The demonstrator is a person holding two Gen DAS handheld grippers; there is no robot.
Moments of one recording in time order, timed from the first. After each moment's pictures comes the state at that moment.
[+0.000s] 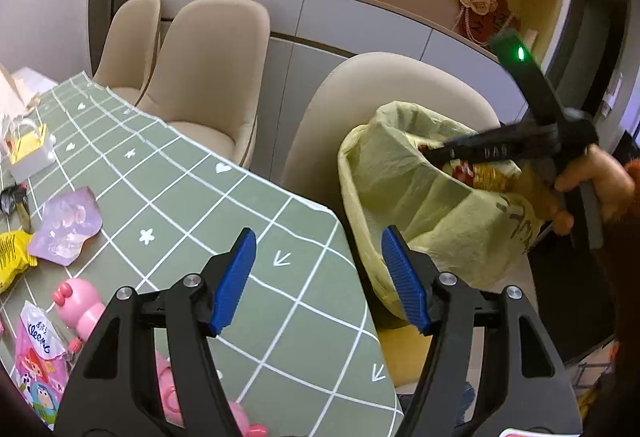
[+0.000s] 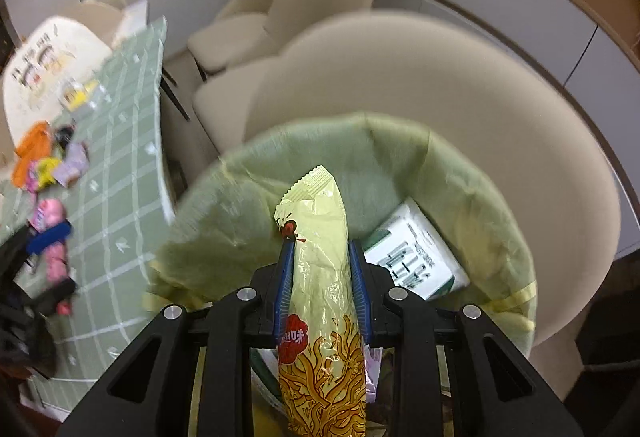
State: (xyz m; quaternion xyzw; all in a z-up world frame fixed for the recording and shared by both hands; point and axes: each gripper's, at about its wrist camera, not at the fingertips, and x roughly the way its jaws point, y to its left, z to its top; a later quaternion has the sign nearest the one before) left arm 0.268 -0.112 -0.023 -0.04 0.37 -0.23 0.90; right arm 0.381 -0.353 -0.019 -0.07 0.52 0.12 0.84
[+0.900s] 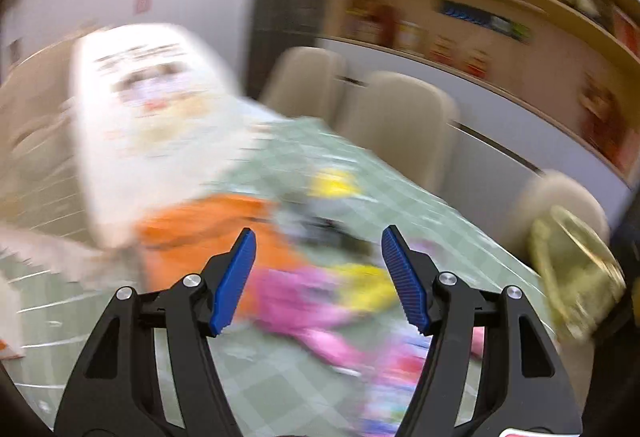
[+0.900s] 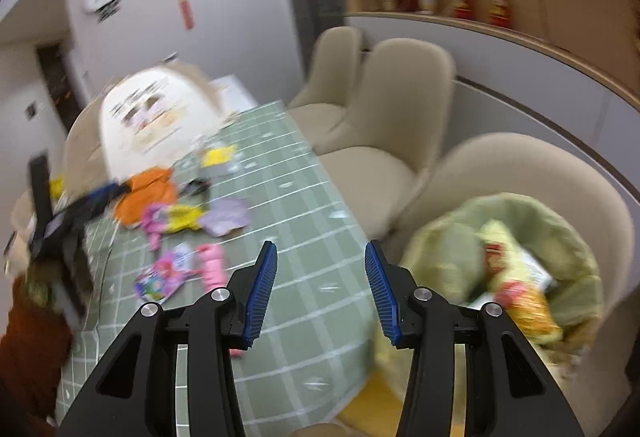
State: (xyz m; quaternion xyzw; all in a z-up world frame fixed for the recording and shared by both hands) left arm 0.227 0.184 0.028 -0.09 0.28 0.05 0.95; right arm 0.248 -0.205 0.069 -0.03 0.36 0.24 0.90
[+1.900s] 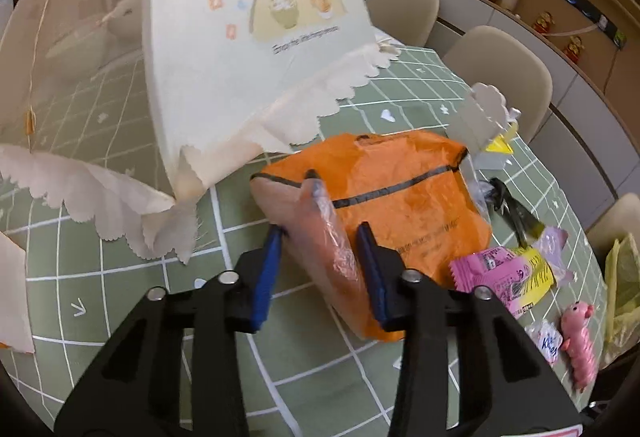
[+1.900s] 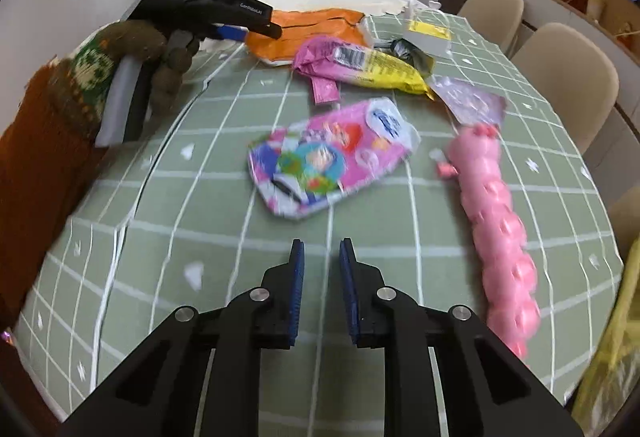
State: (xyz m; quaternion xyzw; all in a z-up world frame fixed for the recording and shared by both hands) left arm 0.262 0.259 -0.039 -0.13 0.41 0.11 0.90; right arm 0.167 -0.037 -0.048 -0.16 0.42 0.37 0.81
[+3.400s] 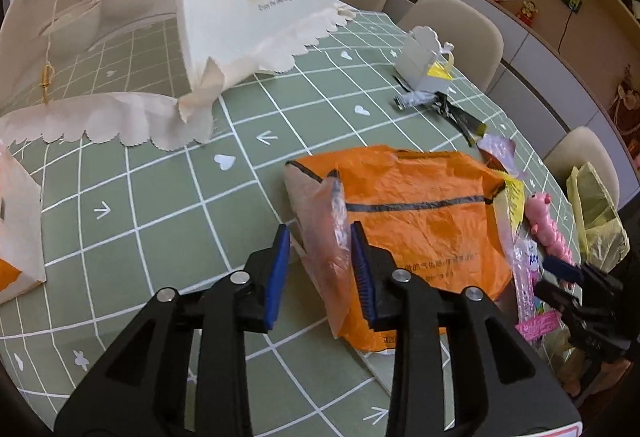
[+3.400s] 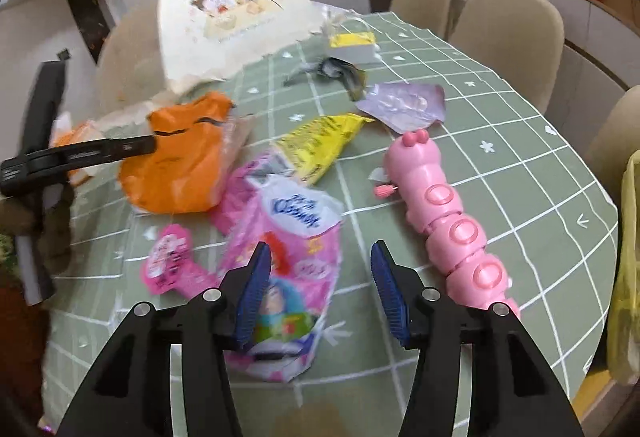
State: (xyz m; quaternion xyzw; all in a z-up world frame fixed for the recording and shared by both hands) left arm 0.171 0.252 -0.038 -0.13 0.45 0.03 0.89; right arm 0.210 -0.033 -0.049 -0.04 0.44 0.30 0.85
